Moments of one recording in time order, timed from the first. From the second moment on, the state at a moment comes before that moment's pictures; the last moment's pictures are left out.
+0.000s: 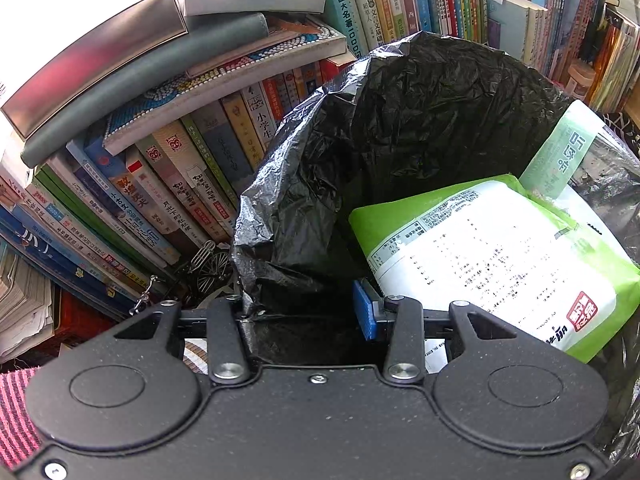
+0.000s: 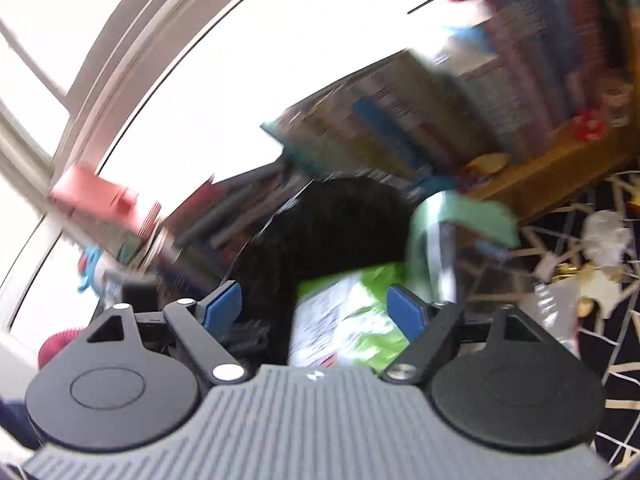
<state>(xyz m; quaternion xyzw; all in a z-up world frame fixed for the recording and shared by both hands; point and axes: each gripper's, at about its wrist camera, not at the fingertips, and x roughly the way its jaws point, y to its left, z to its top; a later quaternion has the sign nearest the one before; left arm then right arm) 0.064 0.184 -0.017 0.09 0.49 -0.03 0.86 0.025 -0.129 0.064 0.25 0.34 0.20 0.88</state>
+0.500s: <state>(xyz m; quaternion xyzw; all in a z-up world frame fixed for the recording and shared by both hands) 0.064 0.184 -0.017 0.09 0.49 -0.03 0.86 0.036 -0.233 -0.093 0.64 0.41 0.06 0.65</state>
